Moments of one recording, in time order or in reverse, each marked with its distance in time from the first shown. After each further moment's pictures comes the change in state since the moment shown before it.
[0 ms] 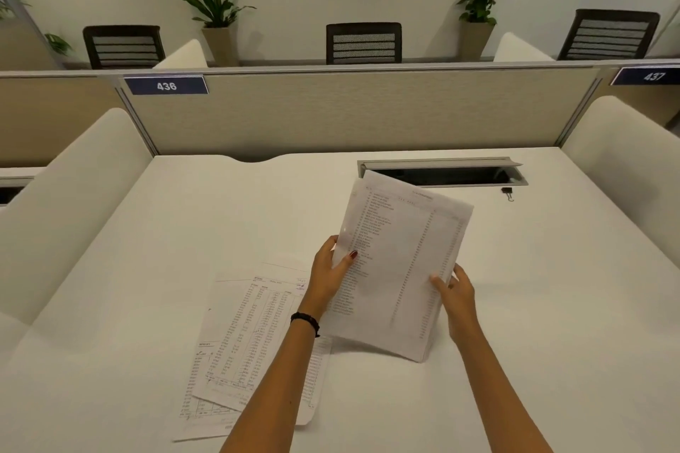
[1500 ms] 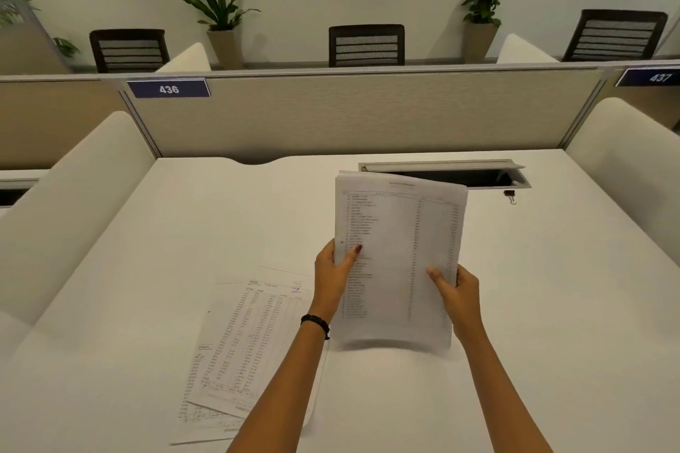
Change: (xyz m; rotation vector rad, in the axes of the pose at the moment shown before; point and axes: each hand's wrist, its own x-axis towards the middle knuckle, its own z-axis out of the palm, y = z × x) left_hand 0.001 0.007 0.019 -0.080 0.175 0.007; right_hand -0.007 -0.024 0.001 -0.102 -0.063 -0.207
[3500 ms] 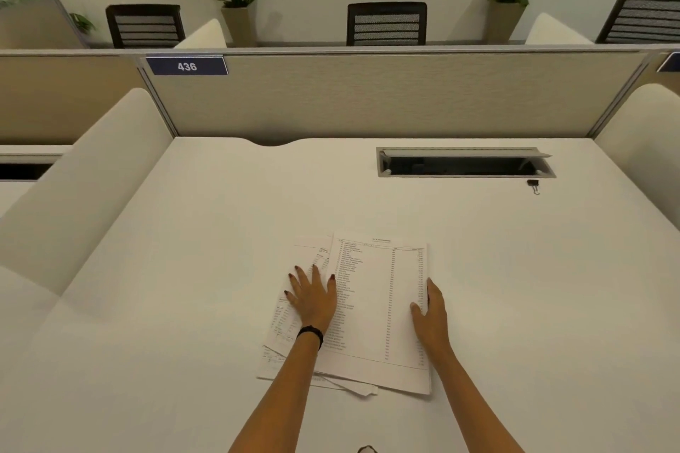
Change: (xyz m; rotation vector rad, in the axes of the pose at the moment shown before) left_hand -0.015 -0.097 -0.061 1.013 0.062 -0.389; right_hand -0.038 0.083 0.048 -0.434 -0.077 0.120
